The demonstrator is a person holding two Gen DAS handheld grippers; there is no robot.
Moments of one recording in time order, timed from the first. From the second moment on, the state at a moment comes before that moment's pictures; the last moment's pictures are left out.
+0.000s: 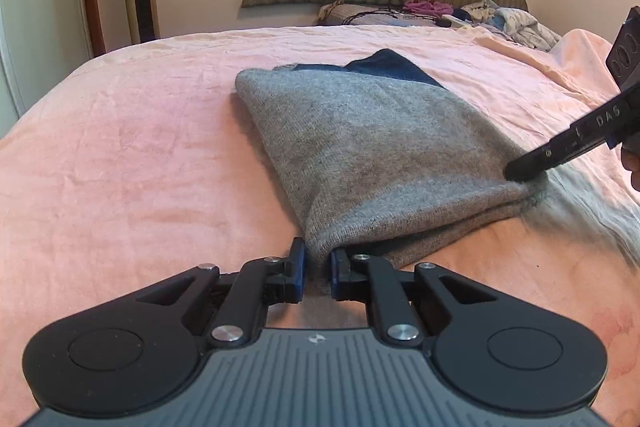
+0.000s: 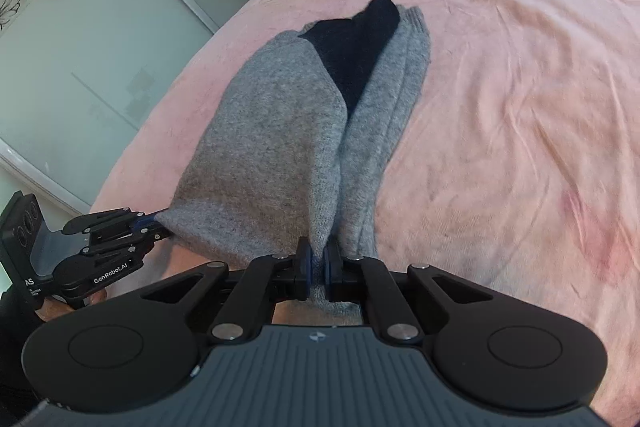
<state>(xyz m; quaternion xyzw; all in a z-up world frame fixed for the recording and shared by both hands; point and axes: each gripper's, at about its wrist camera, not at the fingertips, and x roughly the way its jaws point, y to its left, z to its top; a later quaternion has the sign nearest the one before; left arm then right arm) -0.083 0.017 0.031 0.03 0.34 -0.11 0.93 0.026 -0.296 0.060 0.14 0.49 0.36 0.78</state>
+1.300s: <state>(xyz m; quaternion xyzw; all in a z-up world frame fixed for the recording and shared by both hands) -0.024 -0.038 0.021 0.08 0.29 -0.14 0.94 0.166 -0.250 0.067 0.20 0.48 0.29 0.80</state>
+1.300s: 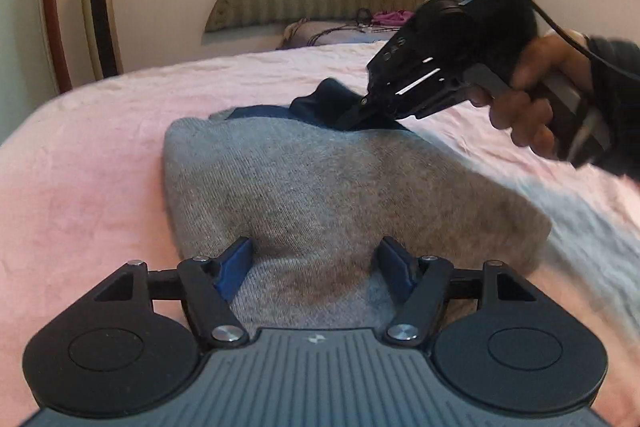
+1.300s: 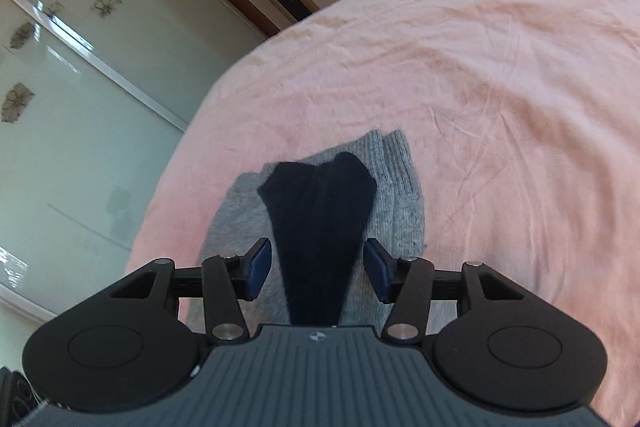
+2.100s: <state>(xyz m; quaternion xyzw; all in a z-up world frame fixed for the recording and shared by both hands) -0.061 -0.011 0.041 -0.02 0.32 -0.13 0.94 0.070 -0.252 0.090 0.16 0.41 0.28 0.85</state>
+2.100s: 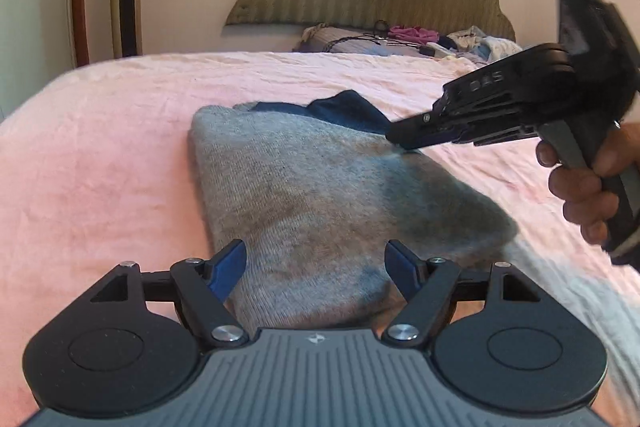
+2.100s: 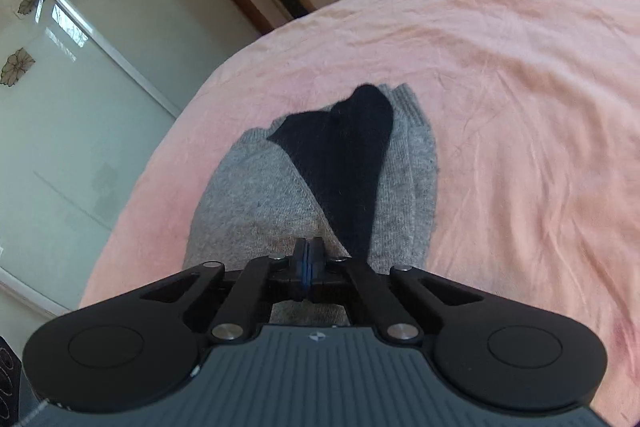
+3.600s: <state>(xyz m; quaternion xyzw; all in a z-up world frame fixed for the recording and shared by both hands) -0.108 -0.011 0.014 -0.02 0.35 0.03 0.94 -0.084 -0.222 0.046 -0.03 0.36 0.08 0.93</state>
